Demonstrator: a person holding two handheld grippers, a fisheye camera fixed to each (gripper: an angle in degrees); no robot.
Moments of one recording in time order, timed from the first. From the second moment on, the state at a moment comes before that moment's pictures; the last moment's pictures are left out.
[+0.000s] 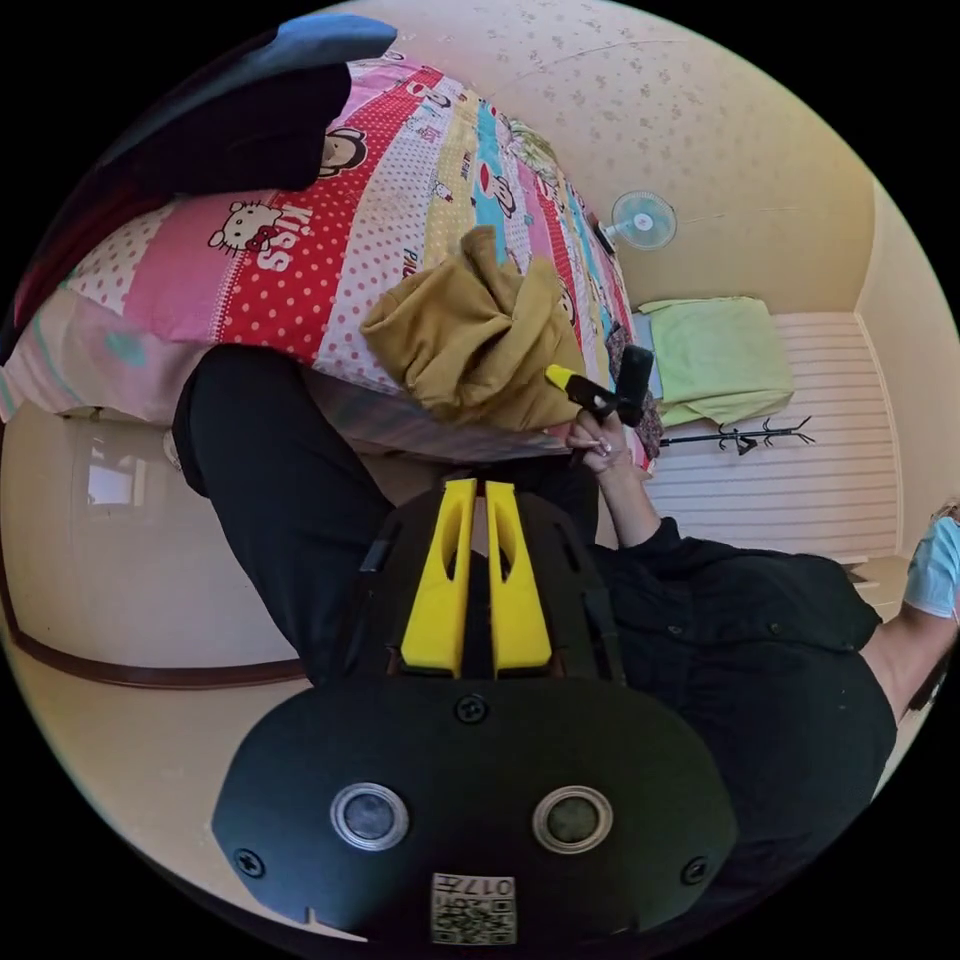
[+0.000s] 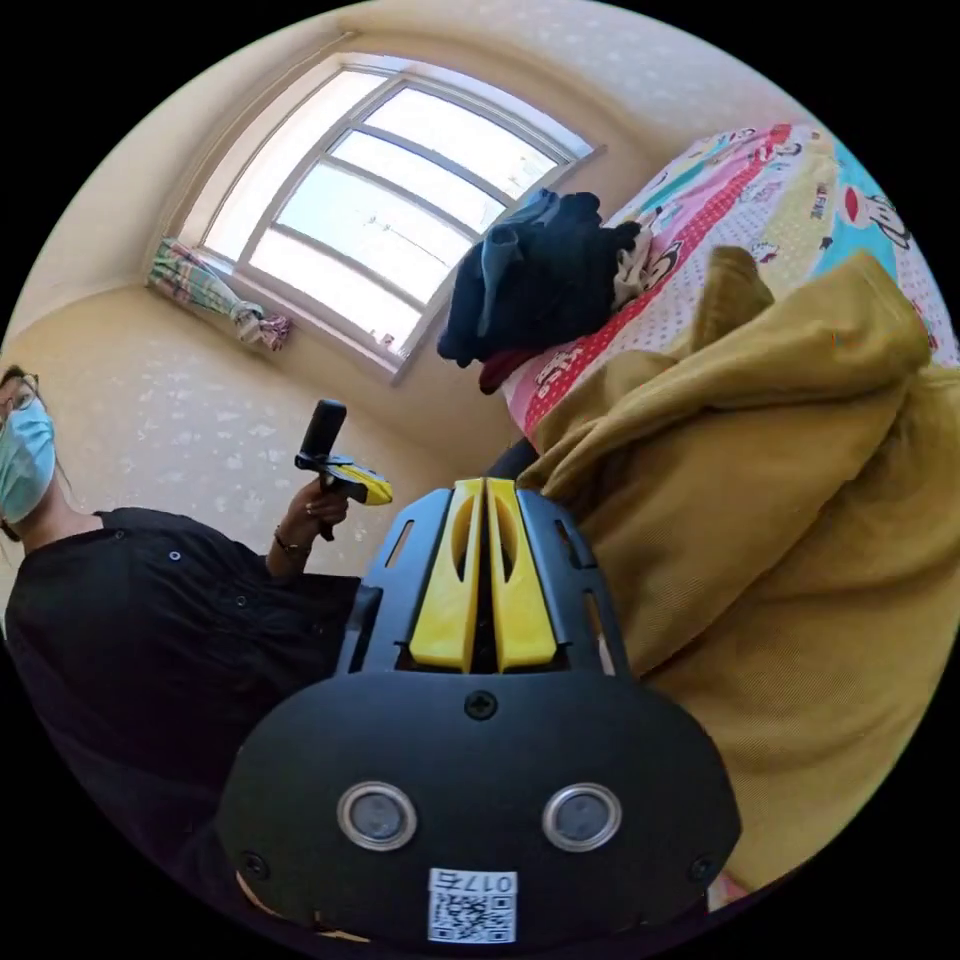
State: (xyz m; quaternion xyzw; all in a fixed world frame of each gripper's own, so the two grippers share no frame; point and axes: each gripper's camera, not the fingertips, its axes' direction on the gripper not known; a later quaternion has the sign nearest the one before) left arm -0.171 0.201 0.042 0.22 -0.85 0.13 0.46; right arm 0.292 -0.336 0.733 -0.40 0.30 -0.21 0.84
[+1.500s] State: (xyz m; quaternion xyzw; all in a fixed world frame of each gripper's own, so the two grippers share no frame) left arm -0.176 0.047 0.047 -0.11 -0.87 0.15 0.45; right arm 0.385 -0.472 0.805 -0.29 0.65 -0.24 0.66
